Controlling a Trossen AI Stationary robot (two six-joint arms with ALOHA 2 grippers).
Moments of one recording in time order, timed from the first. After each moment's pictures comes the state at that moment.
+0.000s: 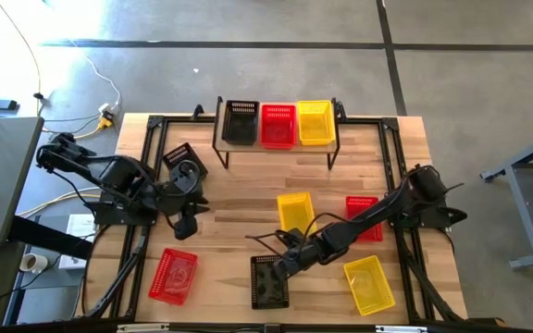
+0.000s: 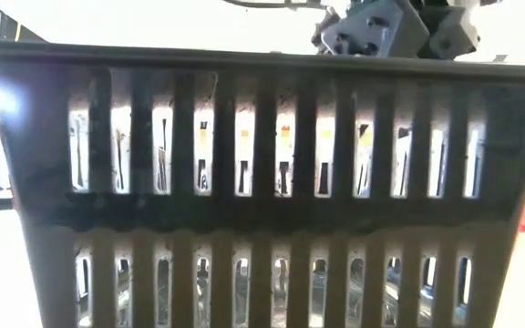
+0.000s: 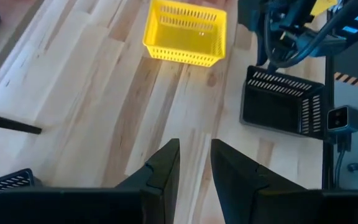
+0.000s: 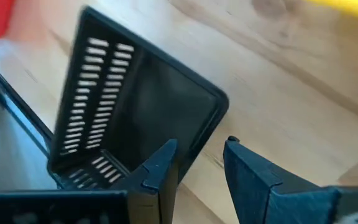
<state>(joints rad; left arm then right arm) -0.30 1.14 1.29 -1.09 -0.33 -0.61 0.47 1.88 1.25 -0.38 0.06 1.47</state>
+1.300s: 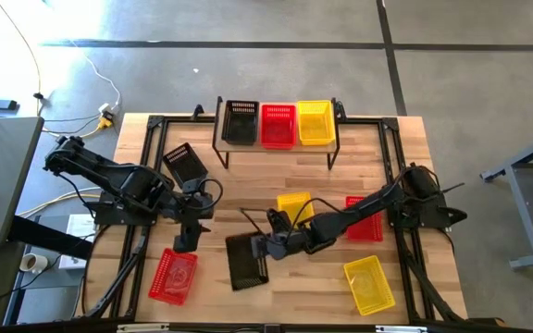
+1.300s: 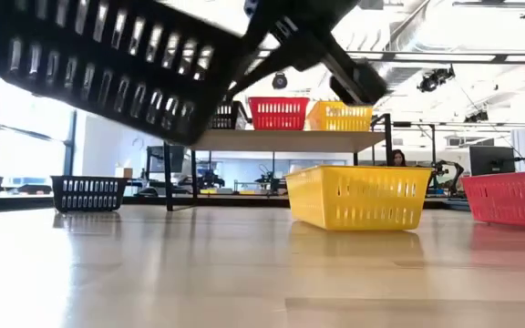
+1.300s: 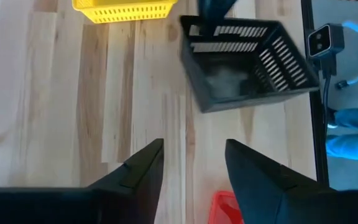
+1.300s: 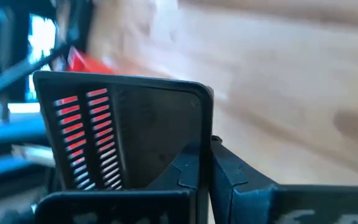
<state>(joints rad) -0.30 1.26 1.29 -1.09 -0.12 -0.41 0.38 1.93 1.41 -0.30 0.31 1.54</state>
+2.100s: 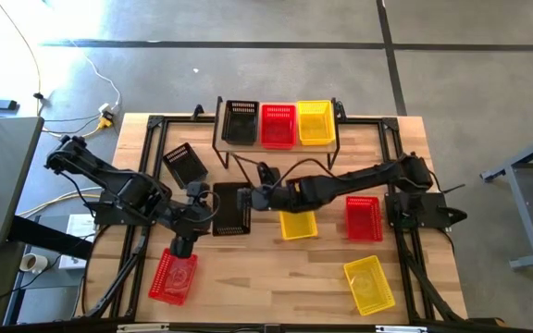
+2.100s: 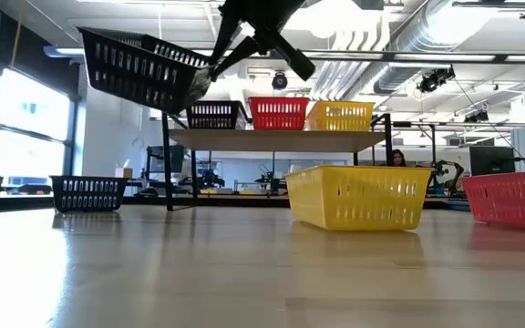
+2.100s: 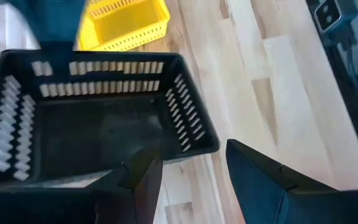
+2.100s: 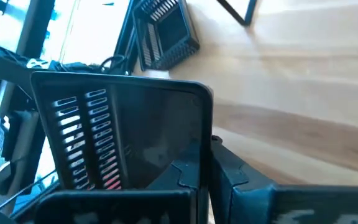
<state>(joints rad) -0.38 1.27 1.29 -1.07 -0.24 -0.20 0.16 1.93 1.63 -0.46 0.42 1.37</state>
